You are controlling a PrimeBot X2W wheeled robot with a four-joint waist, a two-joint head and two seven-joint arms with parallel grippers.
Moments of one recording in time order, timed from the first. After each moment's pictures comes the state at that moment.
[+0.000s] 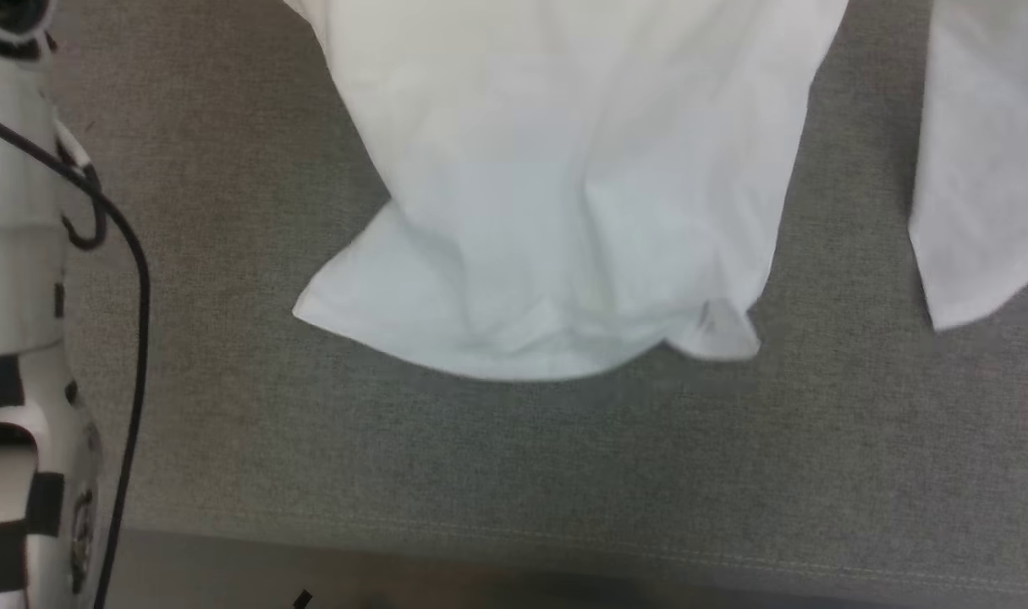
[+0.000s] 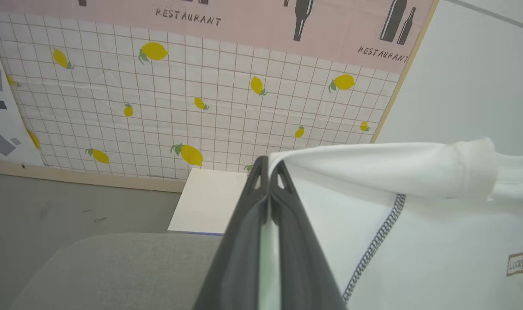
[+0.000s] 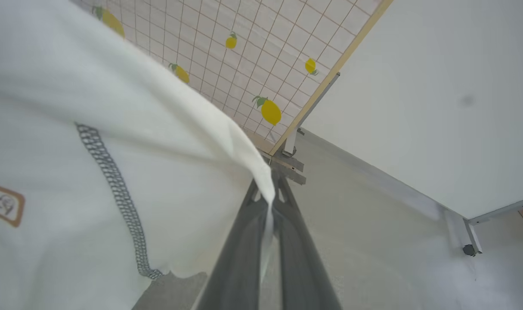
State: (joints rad) left arm -1.23 0.31 -0.10 0.43 -0.57 -0.10 0.17; right arm -1.35 -0.32 0.17 0.41 -0.03 0.13 0.69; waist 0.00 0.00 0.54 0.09
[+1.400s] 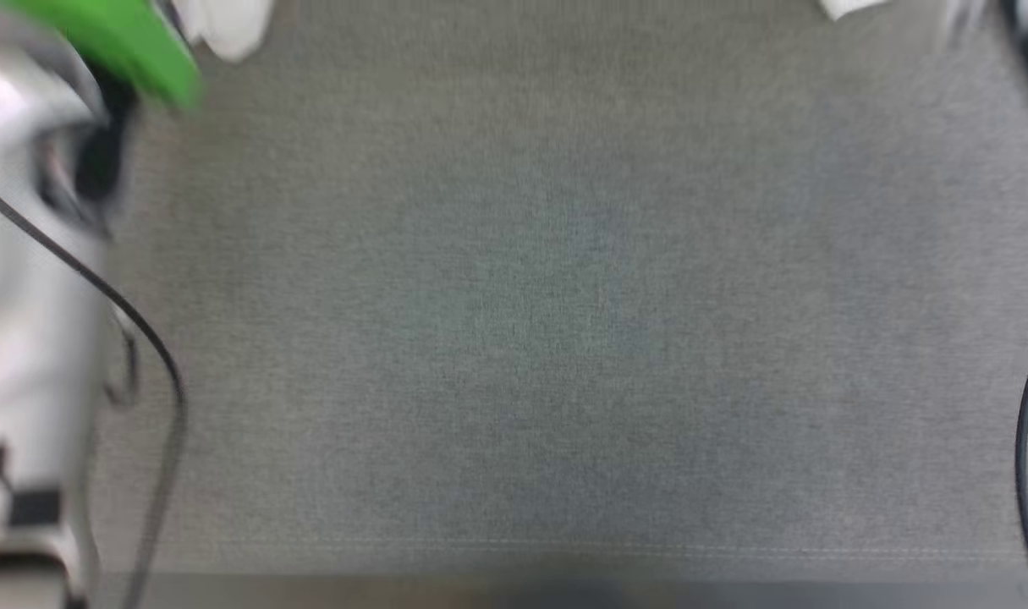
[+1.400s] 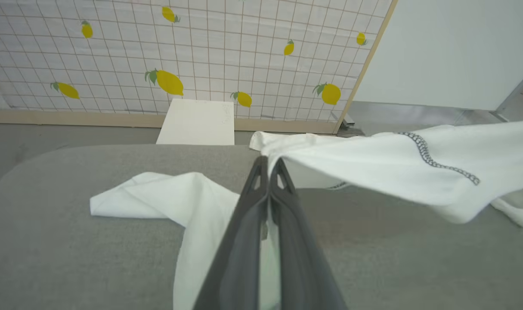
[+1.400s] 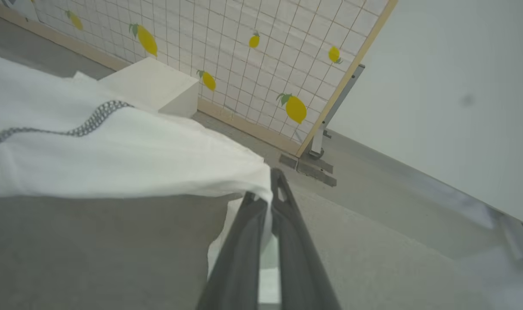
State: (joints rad) left arm -0.98 0.40 -0.22 0.42 -0.61 -0.12 0.10; right arm -1.10 -0.31 0.18 0.45 0.08 0.13 0.27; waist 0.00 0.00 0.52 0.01
